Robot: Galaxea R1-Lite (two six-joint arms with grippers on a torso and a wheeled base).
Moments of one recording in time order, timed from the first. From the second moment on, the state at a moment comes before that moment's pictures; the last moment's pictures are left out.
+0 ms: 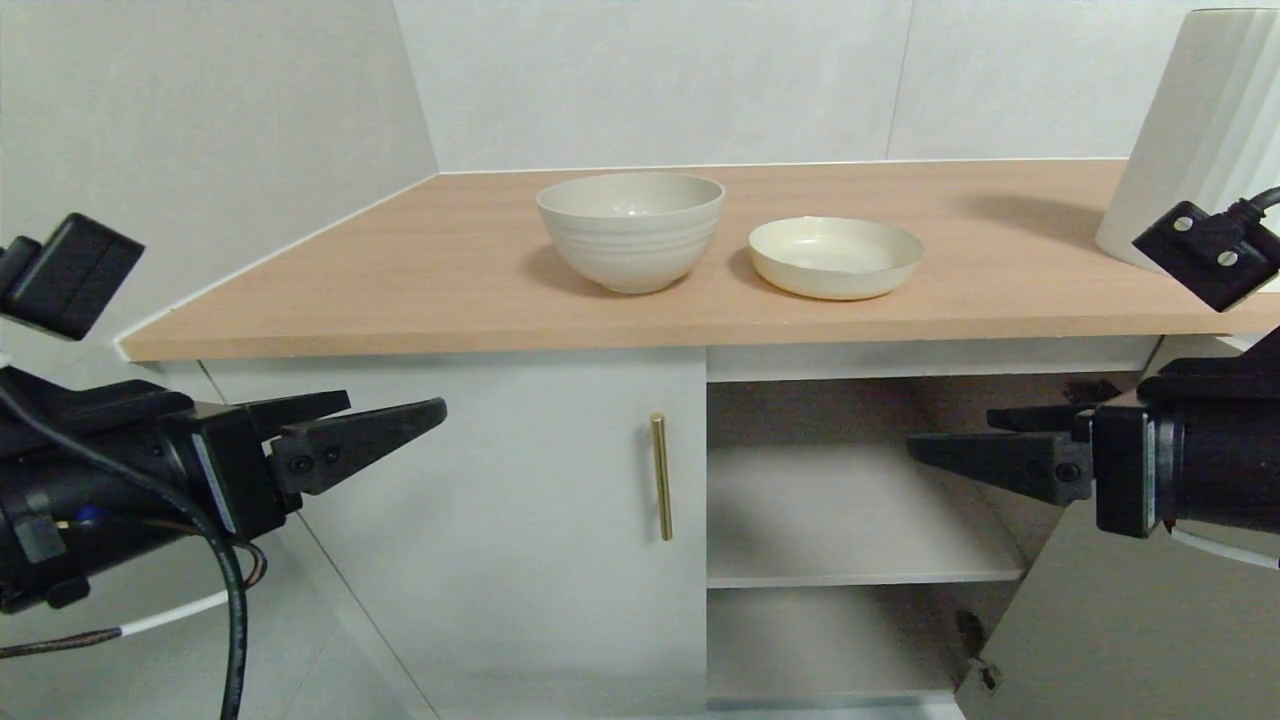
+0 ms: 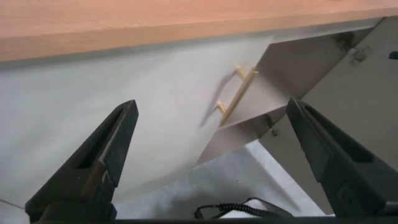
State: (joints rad) left arm -0.35 1.15 -0.72 -0.23 -0.18 -0.22; right arm 0.63 1.27 -0.93 0.01 0.06 0.22
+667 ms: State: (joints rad) left arm -0.35 1.18 -0.71 -0.23 -0.18 -0.22; right arm 0.62 1.27 -0.93 0.01 0.06 0.22
